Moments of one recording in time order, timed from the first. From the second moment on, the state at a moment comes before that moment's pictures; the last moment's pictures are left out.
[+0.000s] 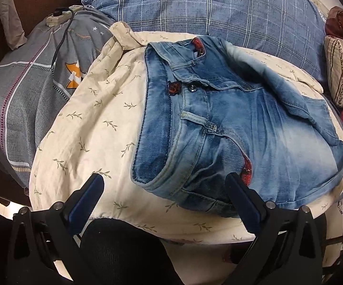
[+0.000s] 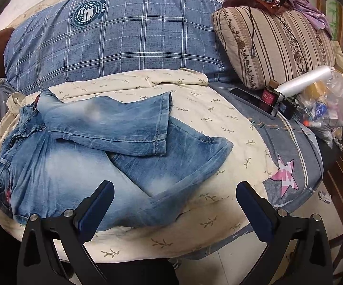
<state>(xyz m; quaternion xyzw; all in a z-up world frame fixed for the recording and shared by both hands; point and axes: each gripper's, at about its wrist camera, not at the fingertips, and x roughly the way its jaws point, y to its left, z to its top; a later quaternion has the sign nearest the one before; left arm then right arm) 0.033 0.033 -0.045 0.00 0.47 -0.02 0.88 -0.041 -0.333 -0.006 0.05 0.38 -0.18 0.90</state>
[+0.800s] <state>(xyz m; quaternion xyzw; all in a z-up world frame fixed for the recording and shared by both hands) 0.026 0.022 -0.038 0.07 0.44 -0.03 0.89 -0.060 -0.371 -0.007 0.06 0.38 -0.23 0.90</state>
